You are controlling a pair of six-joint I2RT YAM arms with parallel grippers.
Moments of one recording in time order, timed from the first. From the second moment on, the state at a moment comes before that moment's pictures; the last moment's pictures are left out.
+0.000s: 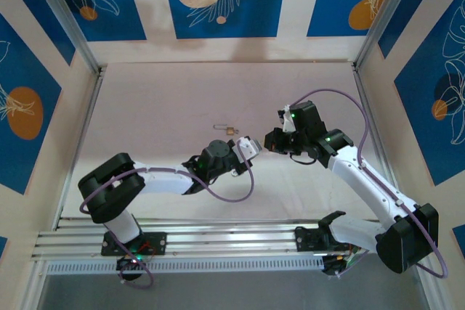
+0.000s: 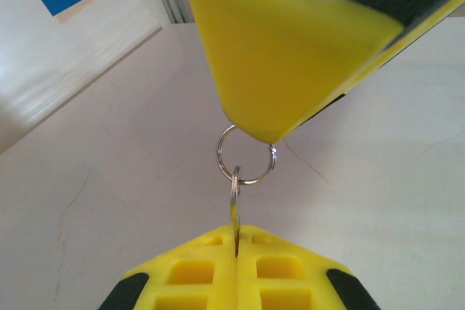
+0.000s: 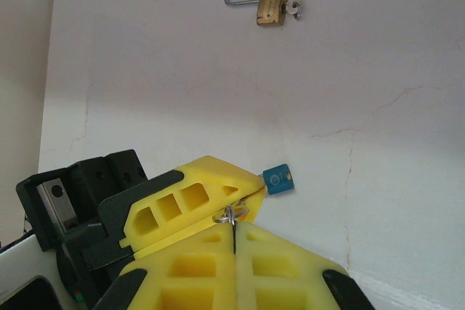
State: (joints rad) left arm -0.98 1.64 0.73 0.67 -0.01 0.26; right arm 0.46 1.12 0.95 -0.67 -0.35 0.61
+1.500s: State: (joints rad) left arm -0.83 1.58 1.09 -0.14 0.45 0.32; right arm 0.30 0.86 0.43 0.03 -0.66 0.51
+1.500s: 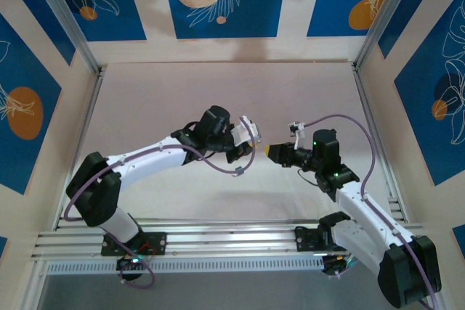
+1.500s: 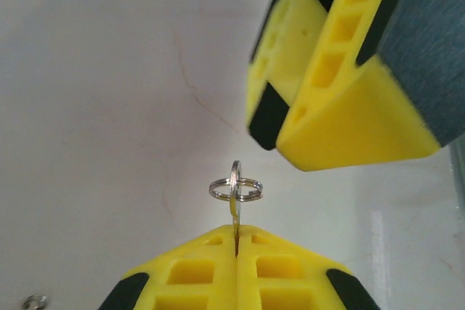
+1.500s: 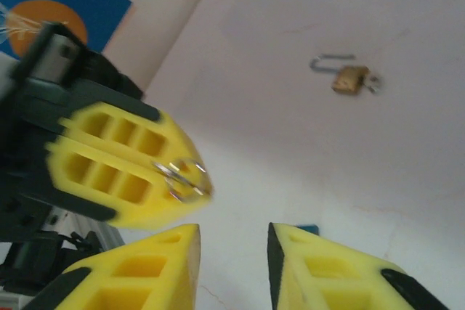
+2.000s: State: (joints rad) left arm -0.82 1.61 1.11 -0.18 0.52 0.29; right arm 0.30 0.96 0.44 0.16 -0.76 0.49
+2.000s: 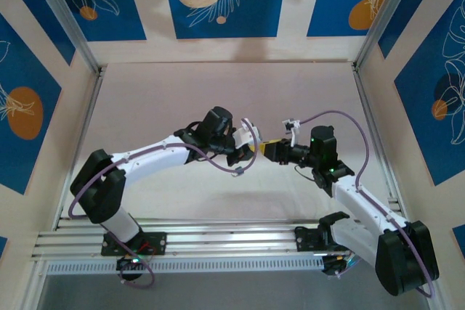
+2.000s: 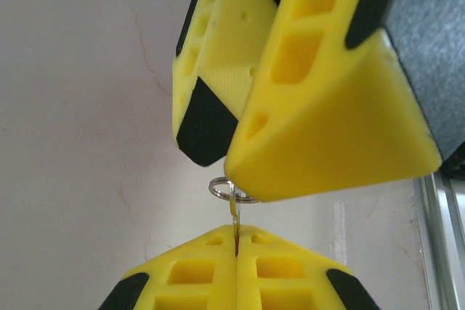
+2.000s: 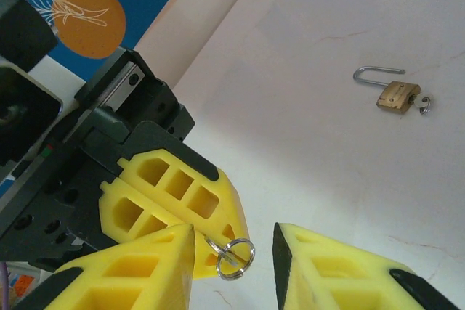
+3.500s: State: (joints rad) left arm -0.80 1.63 1.13 -0.22 0.60 0.24; right arm 0.35 0.97 0.46 0.10 -0.76 0.43
